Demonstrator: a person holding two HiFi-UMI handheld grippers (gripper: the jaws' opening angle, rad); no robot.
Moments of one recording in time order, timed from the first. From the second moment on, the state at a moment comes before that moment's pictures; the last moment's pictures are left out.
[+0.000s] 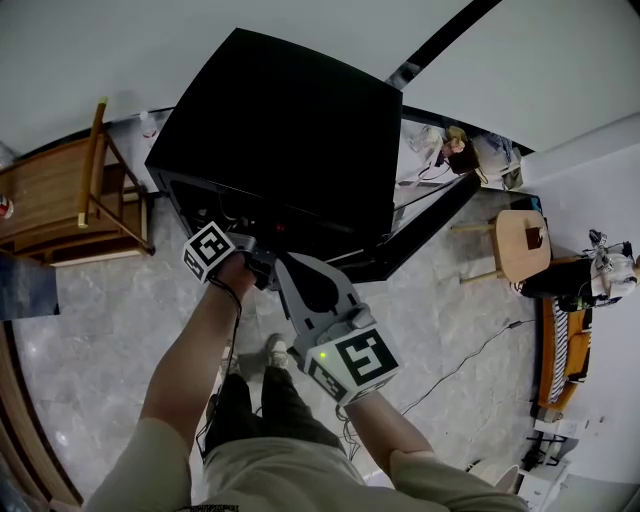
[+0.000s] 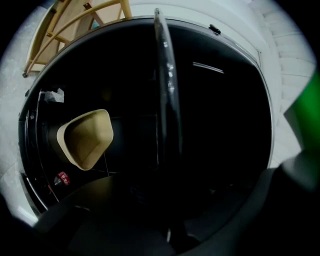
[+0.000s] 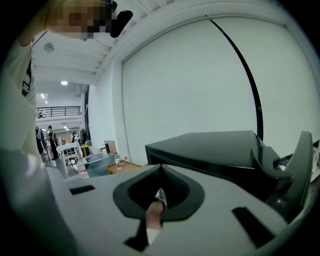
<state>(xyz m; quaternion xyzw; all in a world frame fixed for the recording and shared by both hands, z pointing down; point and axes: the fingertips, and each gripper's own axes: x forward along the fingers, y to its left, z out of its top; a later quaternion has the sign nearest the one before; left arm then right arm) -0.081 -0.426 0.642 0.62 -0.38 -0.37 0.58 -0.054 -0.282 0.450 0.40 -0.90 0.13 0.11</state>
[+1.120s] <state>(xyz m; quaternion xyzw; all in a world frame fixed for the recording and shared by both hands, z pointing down) -0.090 -0.373 0.645 0.61 -0.36 -0.38 0.59 -0.035 -0.293 0.446 0.43 -0.89 0.10 0.12</state>
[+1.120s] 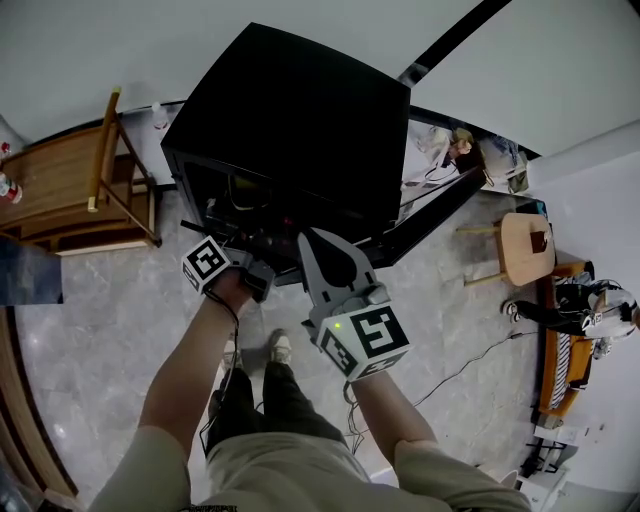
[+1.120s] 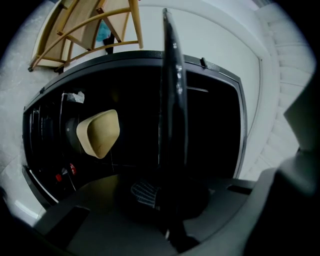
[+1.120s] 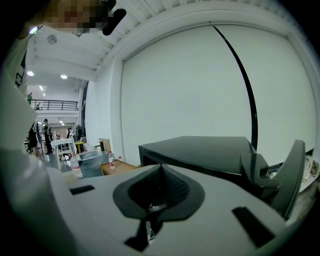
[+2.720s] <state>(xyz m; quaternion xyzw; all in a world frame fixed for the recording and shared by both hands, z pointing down) -0.111 -0.270 0.661 0.61 -0.38 -0.34 0.61 -0.036 -0.238 0.428 0.43 -0.89 0.09 0.12</state>
